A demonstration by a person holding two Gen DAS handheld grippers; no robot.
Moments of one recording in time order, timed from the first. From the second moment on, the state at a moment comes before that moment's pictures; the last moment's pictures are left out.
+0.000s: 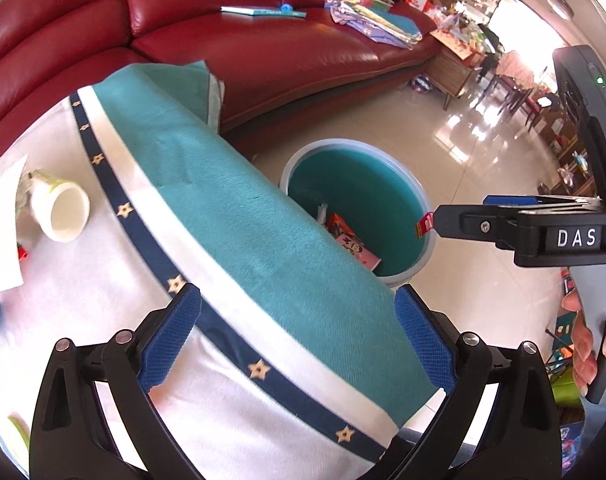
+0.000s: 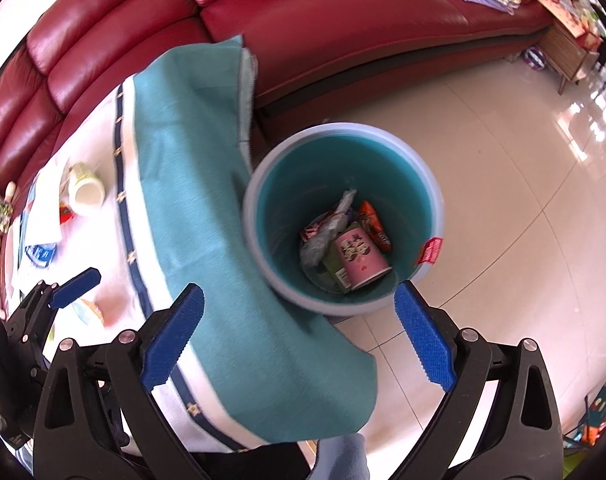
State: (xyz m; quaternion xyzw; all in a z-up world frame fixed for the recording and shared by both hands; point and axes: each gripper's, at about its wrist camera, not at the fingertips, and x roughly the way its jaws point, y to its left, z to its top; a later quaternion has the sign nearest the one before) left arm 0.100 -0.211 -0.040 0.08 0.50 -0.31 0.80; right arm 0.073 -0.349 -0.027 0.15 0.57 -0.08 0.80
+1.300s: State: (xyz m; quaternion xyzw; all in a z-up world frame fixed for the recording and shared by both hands) left arm 0.050 0.120 -0.083 -0.05 0.53 -0.08 0.84; right arm 0.122 -0.049 -0.093 -0.08 0.60 0.08 0.79
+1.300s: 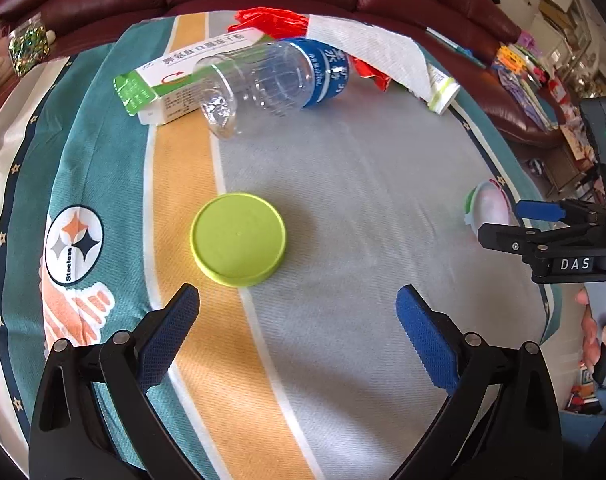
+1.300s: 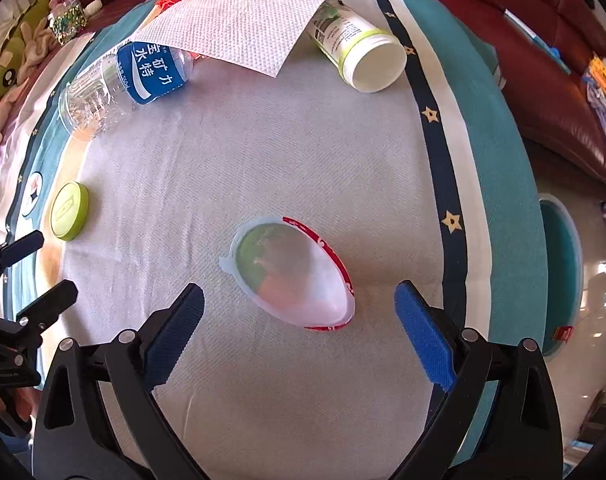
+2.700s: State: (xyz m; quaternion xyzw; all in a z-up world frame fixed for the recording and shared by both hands) left arm 0.071 0.093 -0.060 0.01 0.49 -0.13 0.86; right arm 0.115 -0.060 -0.067 0.00 0.59 0.11 0.80
